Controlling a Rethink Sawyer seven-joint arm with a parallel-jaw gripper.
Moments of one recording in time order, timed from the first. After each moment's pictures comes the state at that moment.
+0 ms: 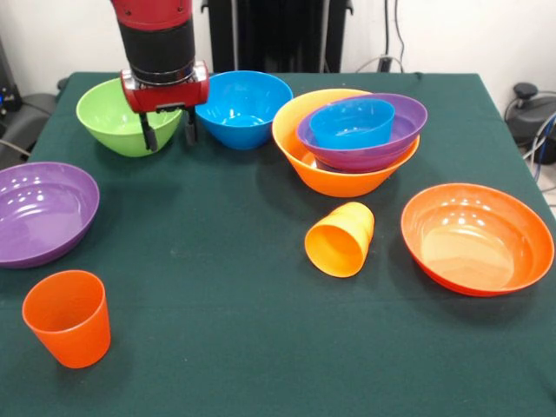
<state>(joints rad) -0.95 -0.55 0.68 1.72 -0.89 0.80 1.70</state>
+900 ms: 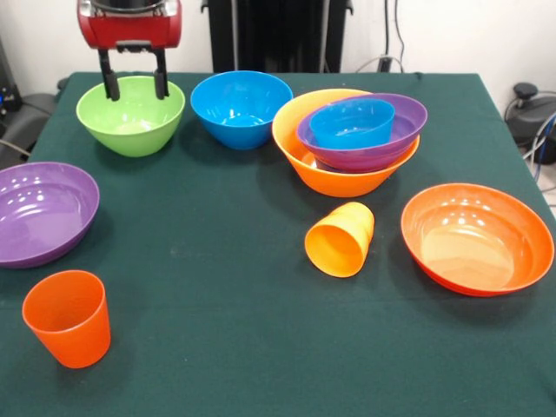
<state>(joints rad) -0.94 -0.77 0.70 1.73 -0.73 0.87 1.70</state>
